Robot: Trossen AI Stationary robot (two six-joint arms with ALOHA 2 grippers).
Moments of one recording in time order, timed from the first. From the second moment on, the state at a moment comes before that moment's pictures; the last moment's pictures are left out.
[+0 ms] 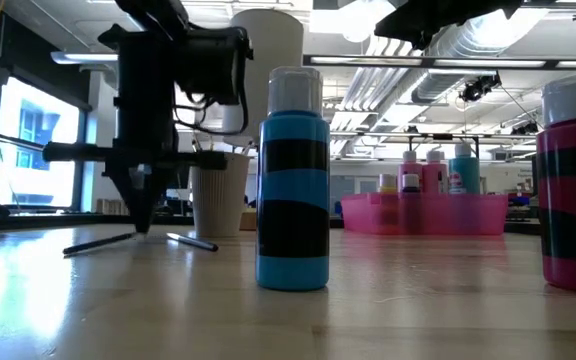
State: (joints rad) left arm -0.07 1.74 1.05 -0.84 -0.19 -1.83; right arm -0.70 1.03 1.00 -0.18 -0.52 -0.21
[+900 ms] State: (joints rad) left arm -0.07 1.24 1.05 -0.91 -0.51 -1.58; right arm -0.70 1.03 1.00 -0.18 -0.45 -0.20
